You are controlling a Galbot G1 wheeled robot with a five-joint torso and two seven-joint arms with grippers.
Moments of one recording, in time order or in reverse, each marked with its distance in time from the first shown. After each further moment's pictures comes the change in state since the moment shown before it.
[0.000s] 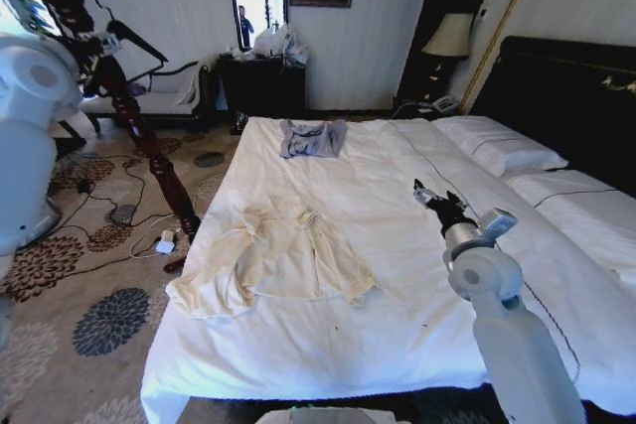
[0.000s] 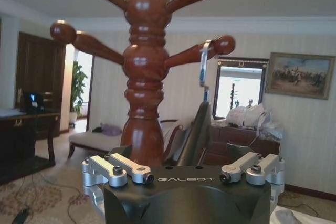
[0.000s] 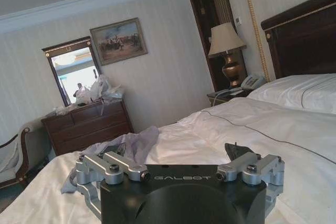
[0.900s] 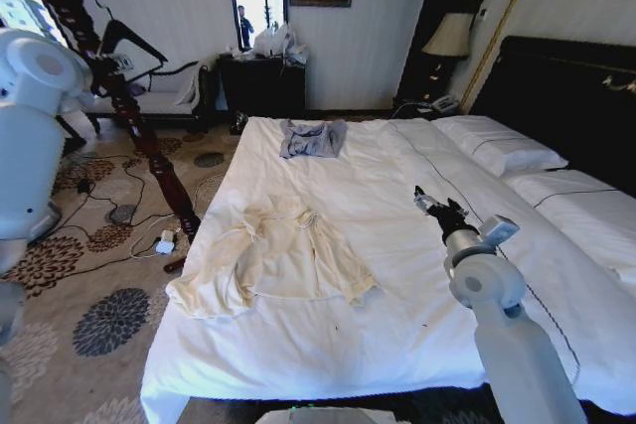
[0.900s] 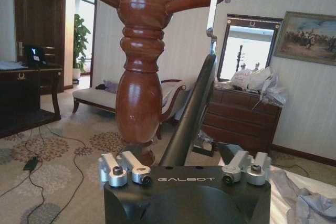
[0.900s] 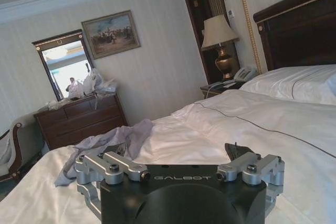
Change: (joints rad) left arm -0.063 -0.035 0.066 0.075 -0.160 0.091 -0.118; right arm -0.030 0.018 0.013 0.010 0.001 -0.017 0.017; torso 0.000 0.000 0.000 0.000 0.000
